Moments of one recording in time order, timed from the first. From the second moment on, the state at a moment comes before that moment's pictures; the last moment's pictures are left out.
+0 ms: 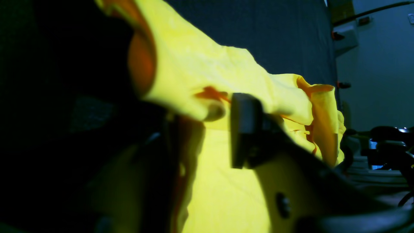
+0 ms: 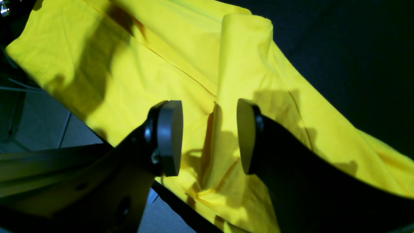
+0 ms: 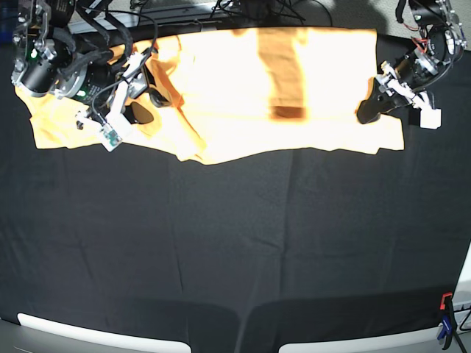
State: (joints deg) left arm 14.3 -6.0 -32.5 75.5 -59.3 -41.5 58.1; right arm -22.6 23.9 11.7 121.5 44.8 37.3 -66.9
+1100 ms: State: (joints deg) left arm 21.8 1.4 -28.4 106.1 -60.6 -39.2 57.3; right arm -20.0 24.0 27.9 121.5 44.8 37.3 -63.9
